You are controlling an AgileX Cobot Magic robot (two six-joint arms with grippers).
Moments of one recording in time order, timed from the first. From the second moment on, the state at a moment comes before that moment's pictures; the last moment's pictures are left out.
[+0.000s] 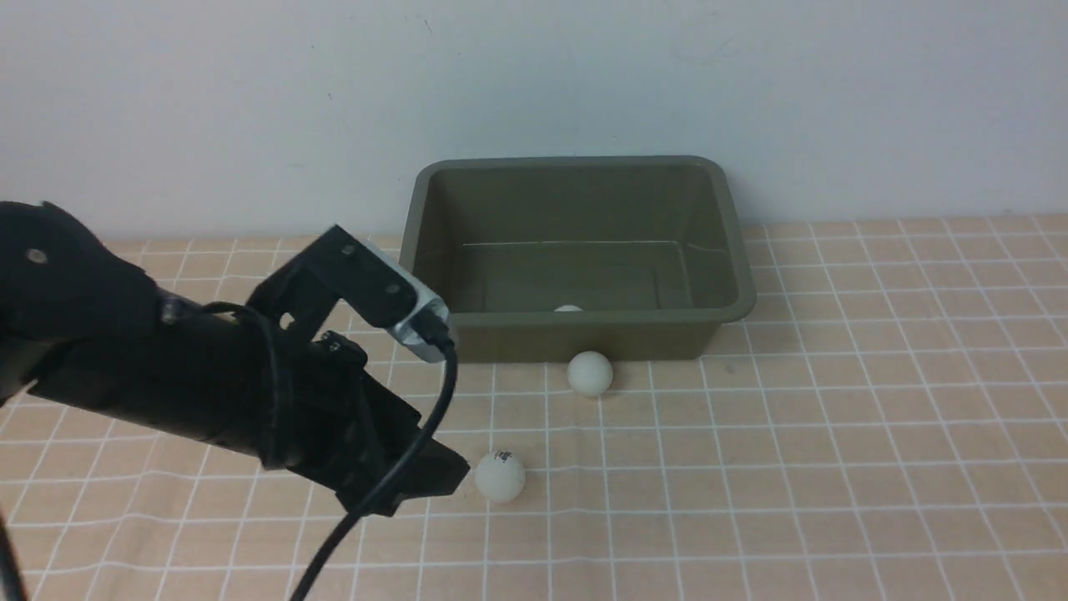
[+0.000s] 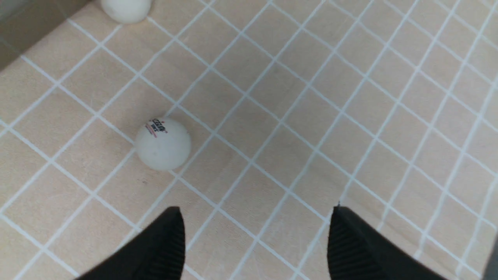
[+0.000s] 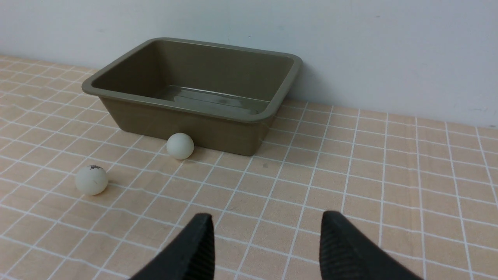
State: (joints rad) right arm 0.10 -0.01 -0.42 0.28 0.88 -0.21; left arm -0.29 1.37 -0.87 -0.79 0.77 1.00
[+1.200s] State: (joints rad) right arm 0.10 -0.01 -0.42 0.28 0.88 -0.21; left arm -0.50 1.71 -0.91 -0.89 0.23 1.01
